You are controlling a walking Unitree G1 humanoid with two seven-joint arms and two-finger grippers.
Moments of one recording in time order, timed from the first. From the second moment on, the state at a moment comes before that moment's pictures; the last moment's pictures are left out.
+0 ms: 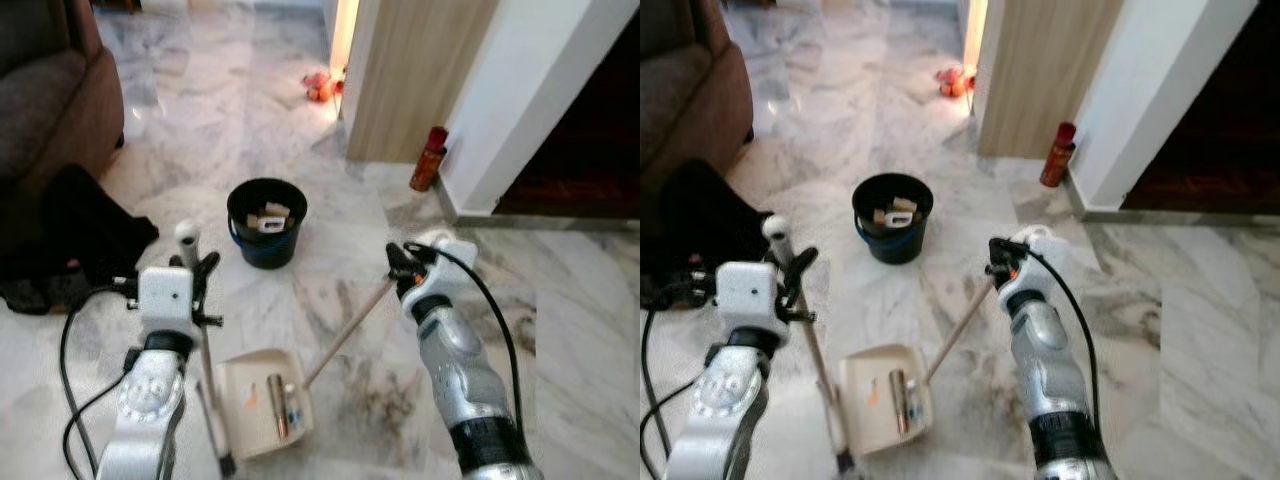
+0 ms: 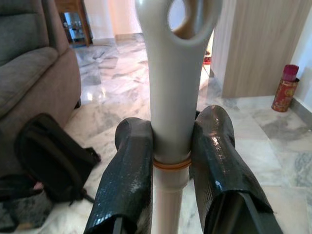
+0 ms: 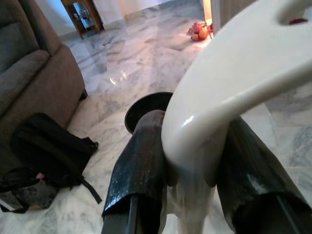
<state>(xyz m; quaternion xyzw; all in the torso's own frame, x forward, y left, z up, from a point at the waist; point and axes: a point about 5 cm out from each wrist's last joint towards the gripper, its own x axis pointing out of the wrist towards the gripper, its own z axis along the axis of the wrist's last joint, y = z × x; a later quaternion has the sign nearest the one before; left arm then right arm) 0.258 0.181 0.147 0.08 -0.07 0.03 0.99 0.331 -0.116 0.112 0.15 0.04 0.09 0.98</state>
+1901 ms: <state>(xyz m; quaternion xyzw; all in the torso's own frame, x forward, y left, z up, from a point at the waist) 0.257 0.181 0.141 0.09 -0.07 0.03 0.99 0.330 -0.110 0.113 0.15 0.03 0.13 0.98</state>
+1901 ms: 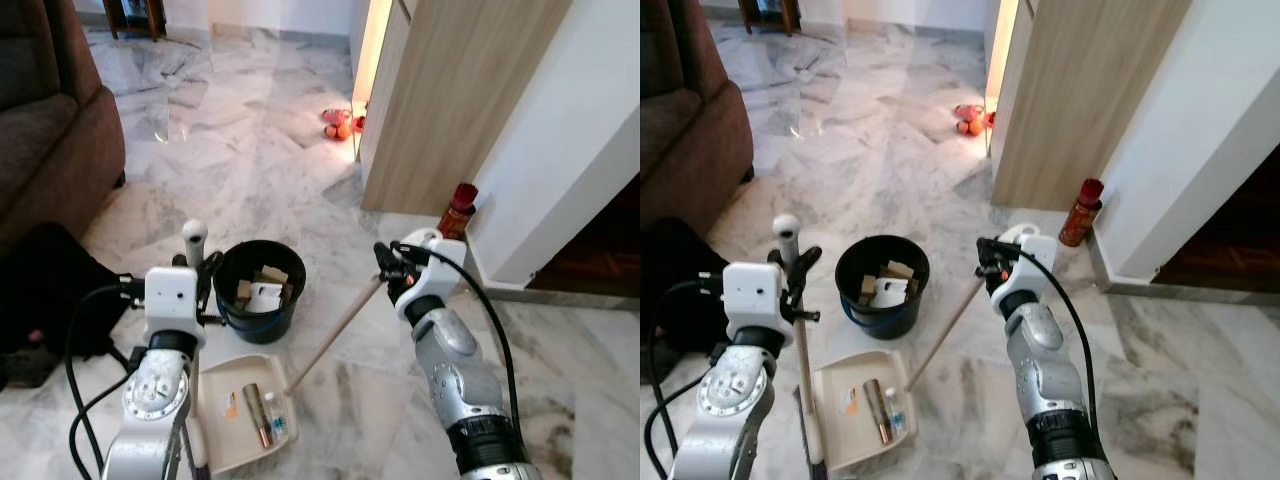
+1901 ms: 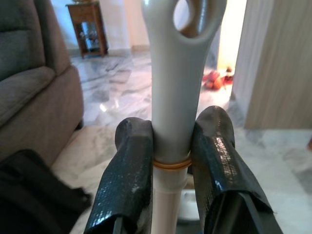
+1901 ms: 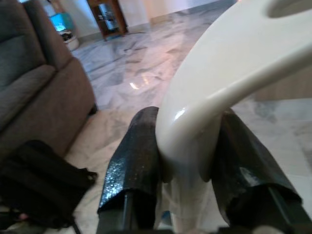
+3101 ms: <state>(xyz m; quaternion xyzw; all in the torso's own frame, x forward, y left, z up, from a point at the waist) 0.207 0.212 0.091 0.26 -0.03 0.08 0.96 0.341 -0.126 0.175 0.19 -0.05 0.11 0.98</state>
